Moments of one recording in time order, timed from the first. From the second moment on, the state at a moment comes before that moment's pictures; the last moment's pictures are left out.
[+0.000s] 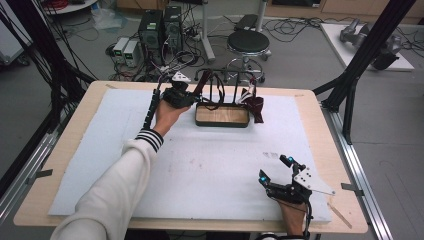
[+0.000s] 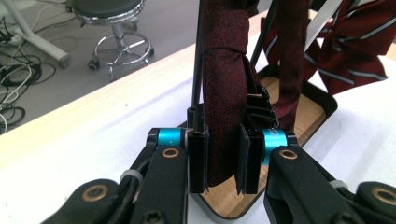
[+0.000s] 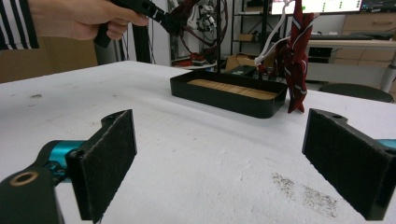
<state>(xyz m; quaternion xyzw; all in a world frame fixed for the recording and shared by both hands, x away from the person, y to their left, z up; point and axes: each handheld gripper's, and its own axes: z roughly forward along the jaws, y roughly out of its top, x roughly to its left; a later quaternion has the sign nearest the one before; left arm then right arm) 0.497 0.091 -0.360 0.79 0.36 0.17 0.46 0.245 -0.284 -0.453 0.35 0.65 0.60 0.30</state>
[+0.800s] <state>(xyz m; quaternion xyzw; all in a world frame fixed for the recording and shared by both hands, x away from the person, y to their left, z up) 0.497 0.109 -0.370 0.79 0.35 0.16 0.48 0.244 -0.284 -0.453 0.35 0.65 0.60 0.30</state>
